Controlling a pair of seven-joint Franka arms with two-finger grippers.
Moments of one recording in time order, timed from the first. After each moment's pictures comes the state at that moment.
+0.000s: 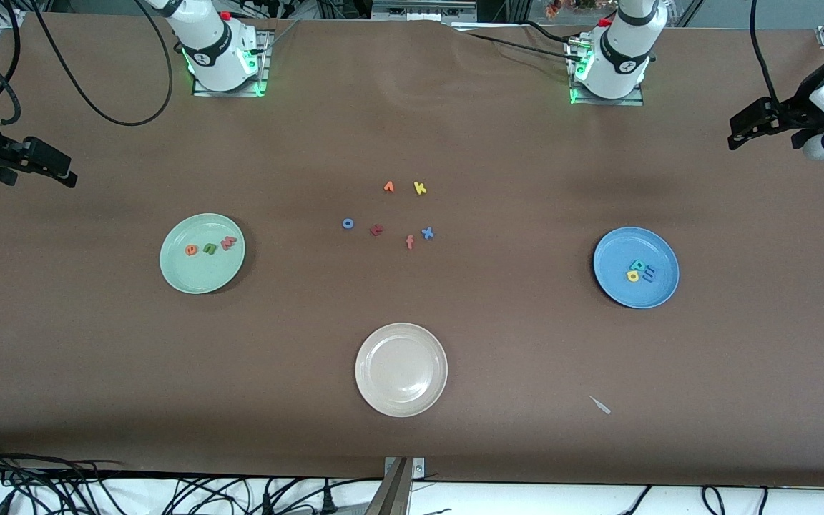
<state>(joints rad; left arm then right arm) 0.03 -0.12 -0.03 -1.72 0.02 1.49 -0.03 0.00 -0.02 -0.05 -1.69 0.01 1.67 -0.03</state>
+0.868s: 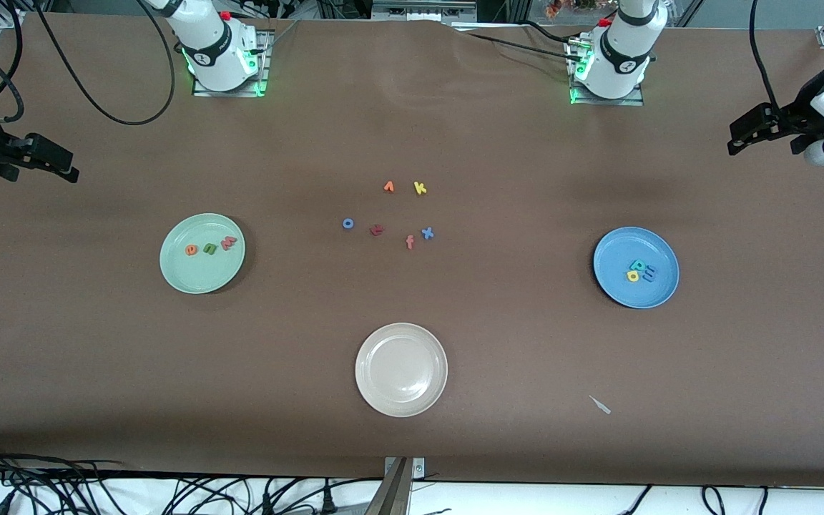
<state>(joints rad) 0.03 -0.11 -0.03 -1.72 0.02 1.51 -0.03 0.01 -0.02 -0.05 -1.69 0.01 1.64 -0.03</state>
